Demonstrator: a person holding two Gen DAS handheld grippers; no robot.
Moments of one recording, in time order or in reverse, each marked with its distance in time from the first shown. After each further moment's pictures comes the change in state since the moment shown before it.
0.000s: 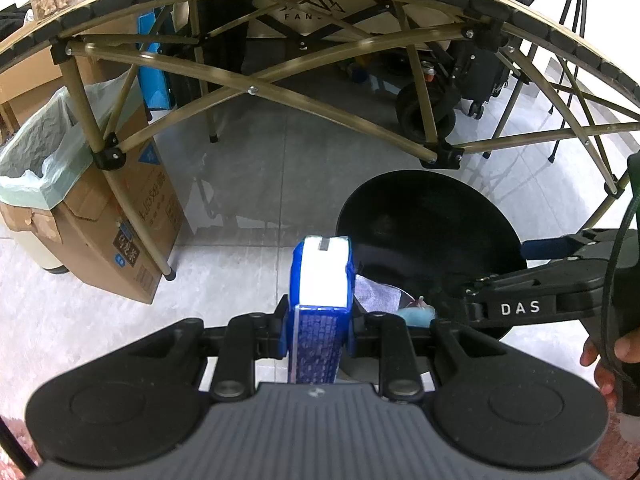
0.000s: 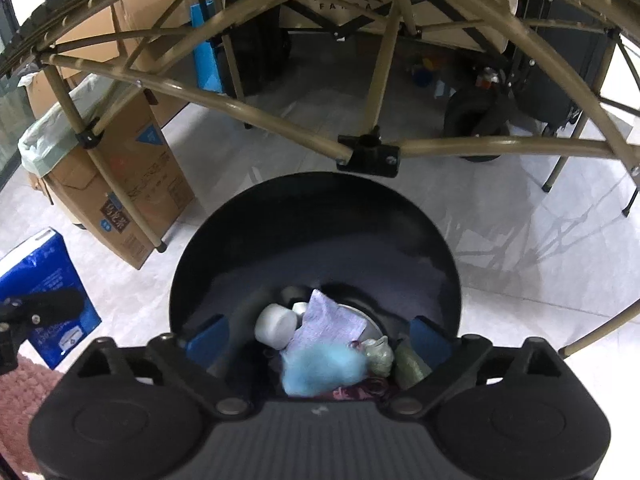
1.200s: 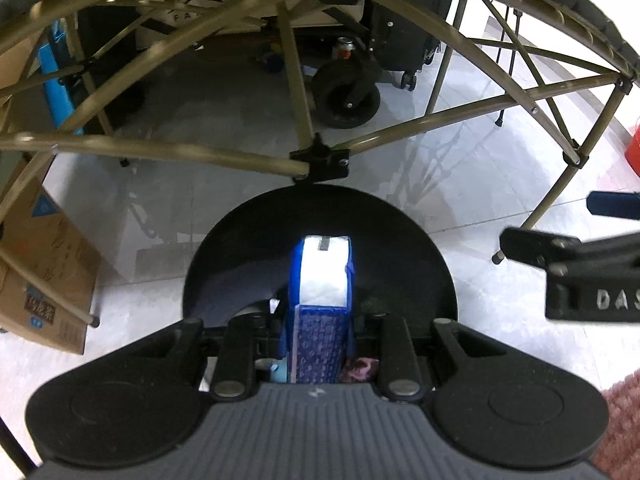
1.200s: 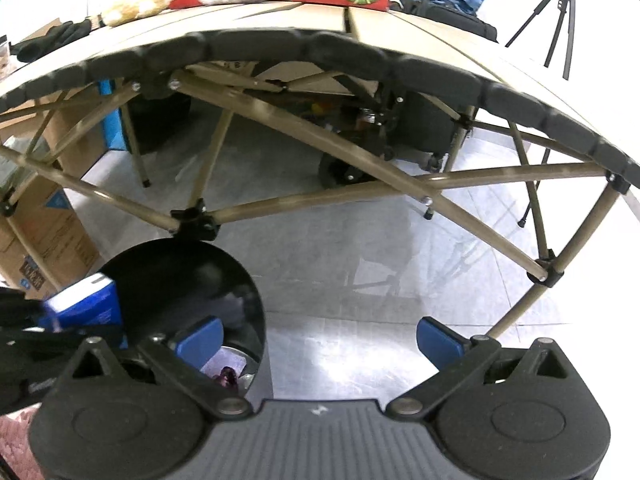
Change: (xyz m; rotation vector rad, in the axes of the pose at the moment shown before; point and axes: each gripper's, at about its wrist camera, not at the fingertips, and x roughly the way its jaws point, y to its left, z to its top) left arm 0.067 -0.099 0.042 0.164 0.044 -0.125; right arm -0.066 -0.086 -0.004 0.105 -0.139 -0.254
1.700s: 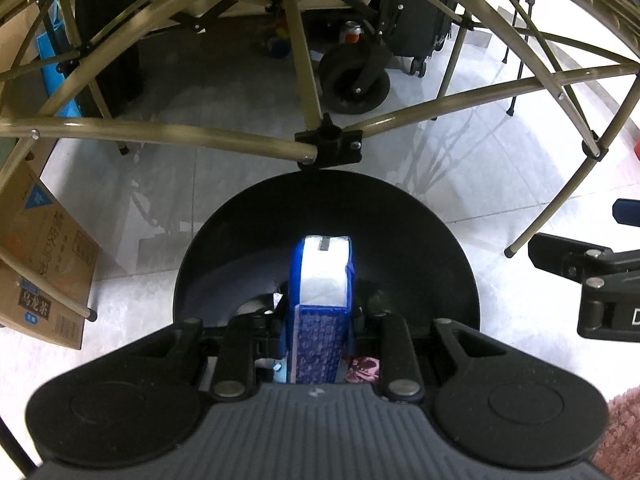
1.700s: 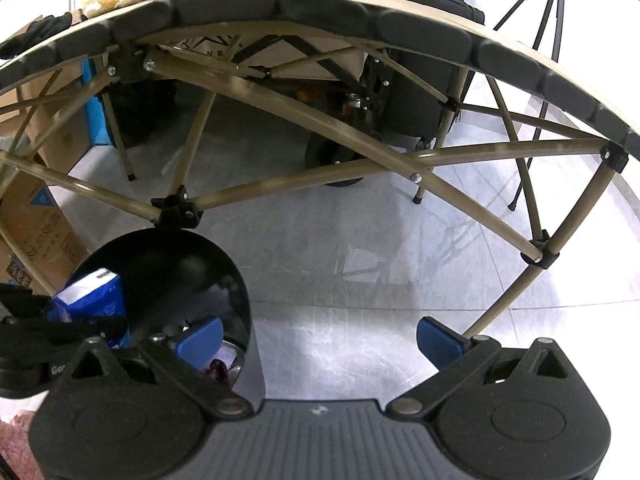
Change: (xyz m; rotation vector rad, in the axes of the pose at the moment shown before) left arm 0.023 0.003 0.001 -0.014 0.046 0.018; right arm 0.009 -0.002 -0.005 0.026 0.035 -0.031
